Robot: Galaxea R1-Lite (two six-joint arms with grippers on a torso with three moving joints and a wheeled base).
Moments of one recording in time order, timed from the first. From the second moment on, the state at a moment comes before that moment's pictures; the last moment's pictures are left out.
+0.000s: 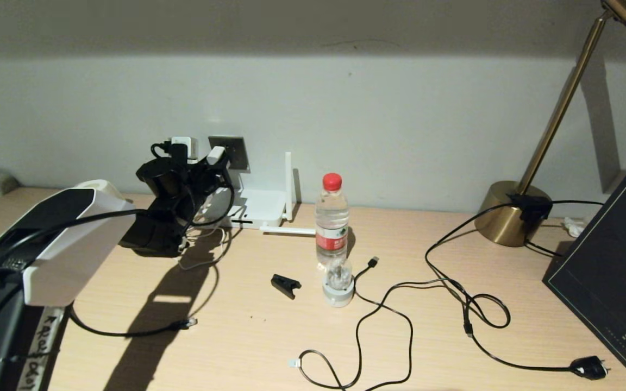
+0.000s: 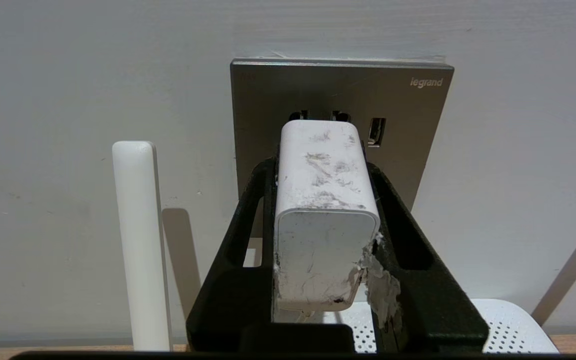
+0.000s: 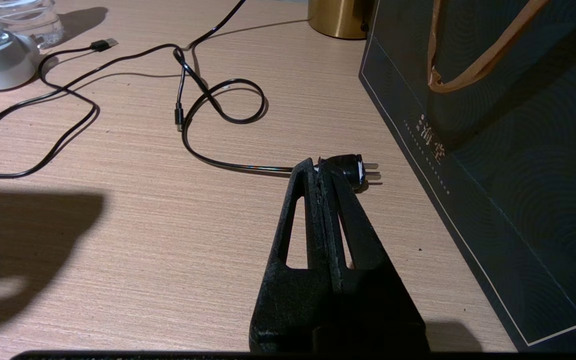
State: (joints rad) left arm -0.11 2.47 -1.64 -1.15 -0.08 0.02; right arm -0.01 0.00 -0.03 0.07 0.00 -0.02
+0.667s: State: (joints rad) left arm -0.12 2.46 -1.63 -1.15 -0.07 0.02; right arm -0.01 0.00 -0.03 0.07 0.00 -0.02
